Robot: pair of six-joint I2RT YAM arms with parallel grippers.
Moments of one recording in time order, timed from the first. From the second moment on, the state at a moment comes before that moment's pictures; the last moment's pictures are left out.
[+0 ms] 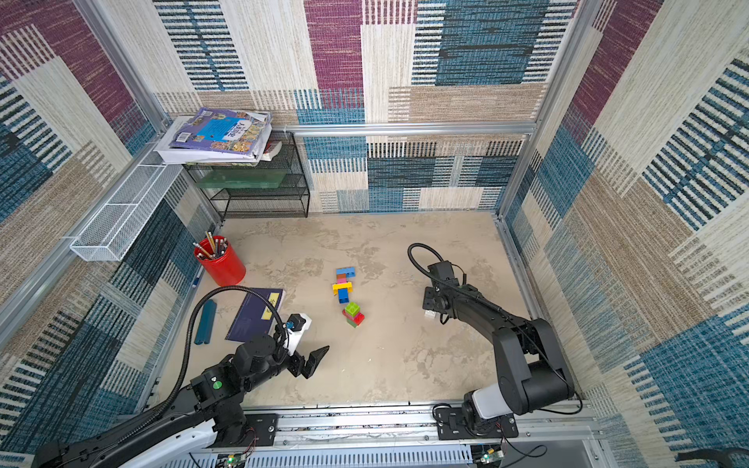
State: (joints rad) left arm -0.88 0.61 0.29 -0.16 -0.13 -0.10; right arm 0.25 1.48 0.78 -0.38 0.13 0.40
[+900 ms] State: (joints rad) left arm -0.88 0.62 0.29 -0.16 -0.13 -0.10; right arm 0.24 1.60 0.83 -0.36 0.07 0.35
